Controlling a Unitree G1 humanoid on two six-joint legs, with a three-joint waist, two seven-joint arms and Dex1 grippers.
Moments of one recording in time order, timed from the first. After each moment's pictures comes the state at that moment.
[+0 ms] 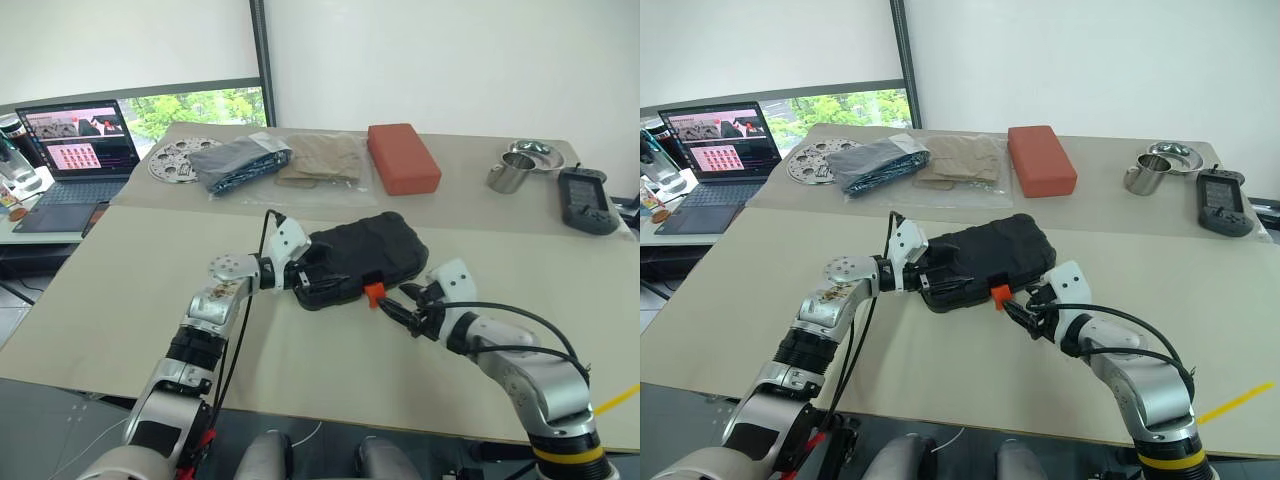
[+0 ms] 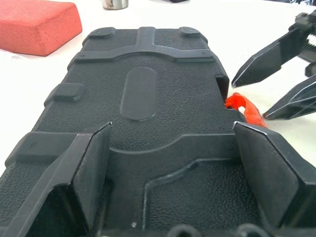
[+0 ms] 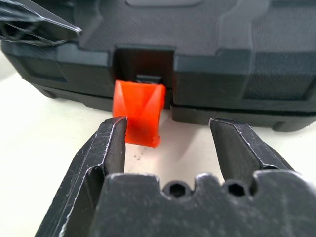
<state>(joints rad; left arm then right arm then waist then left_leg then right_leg) -0.62 0.29 -0.16 0.32 -0.16 0.22 -1.01 -0.13 -0.48 0.03 -0.44 0.41 0.82 0.41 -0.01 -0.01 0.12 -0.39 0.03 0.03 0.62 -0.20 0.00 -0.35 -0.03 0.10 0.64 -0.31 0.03</state>
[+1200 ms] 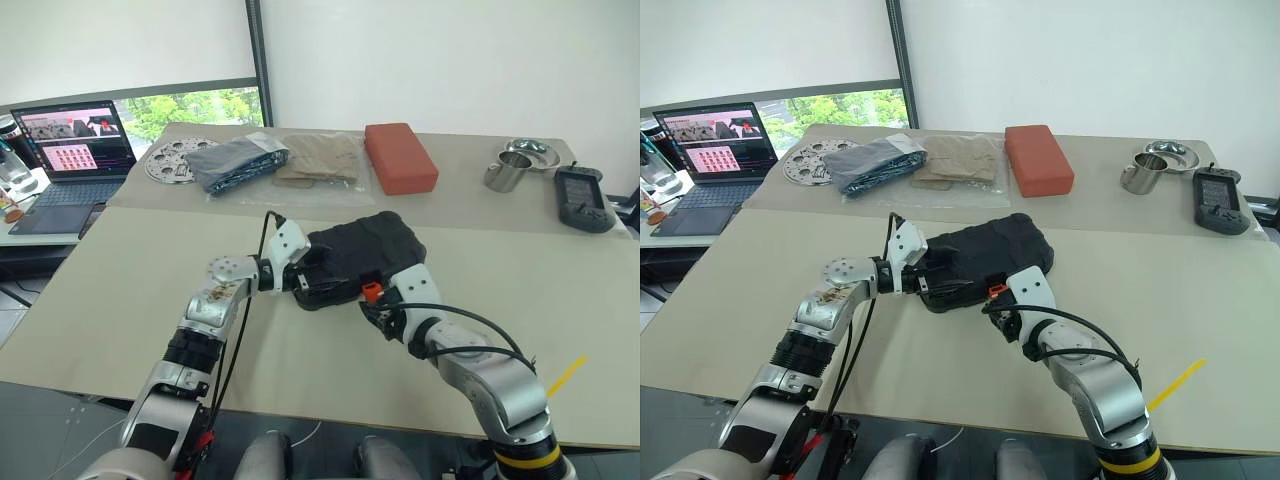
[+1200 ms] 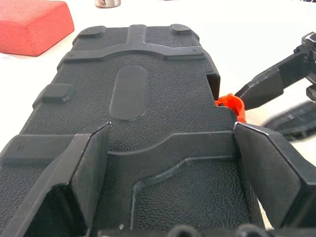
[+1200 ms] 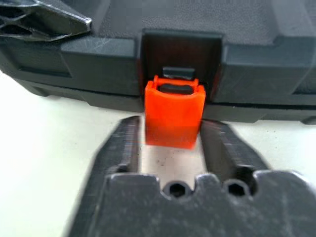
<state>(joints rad) -0.62 0.30 -0.17 0.32 -0.16 0.23 -1.01 -0.17 -0.34 0.18 -0.59 0.25 1.03 0.15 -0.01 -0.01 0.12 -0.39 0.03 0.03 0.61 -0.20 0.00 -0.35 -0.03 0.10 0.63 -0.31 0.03</state>
